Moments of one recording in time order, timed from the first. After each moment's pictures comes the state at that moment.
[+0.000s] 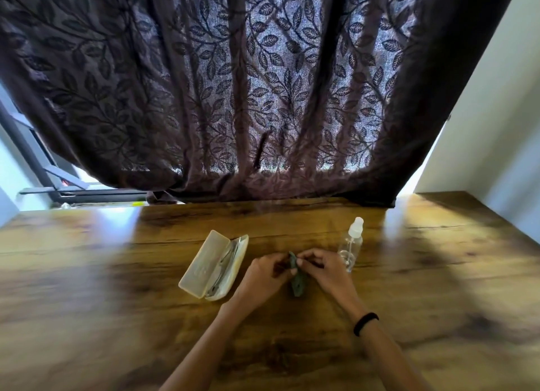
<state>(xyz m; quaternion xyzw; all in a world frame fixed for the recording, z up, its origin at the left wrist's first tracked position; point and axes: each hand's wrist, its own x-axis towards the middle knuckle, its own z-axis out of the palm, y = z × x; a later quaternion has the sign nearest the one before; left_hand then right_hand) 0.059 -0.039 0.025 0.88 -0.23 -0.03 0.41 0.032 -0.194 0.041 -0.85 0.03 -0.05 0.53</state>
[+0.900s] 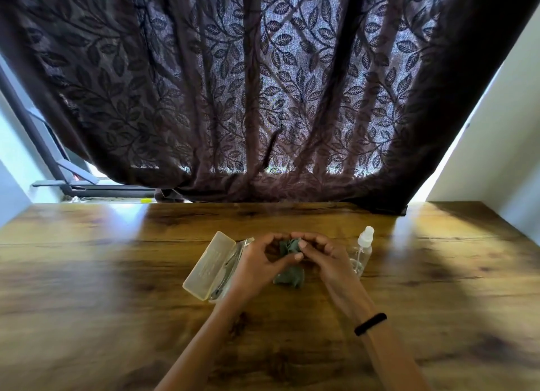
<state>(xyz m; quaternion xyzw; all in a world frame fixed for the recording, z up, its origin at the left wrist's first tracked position) 0.054 -0.029 0.068 0.79 -0.19 0.04 0.58 0.033 -0.178 0.079 -0.68 0.01 -0.01 0.73</state>
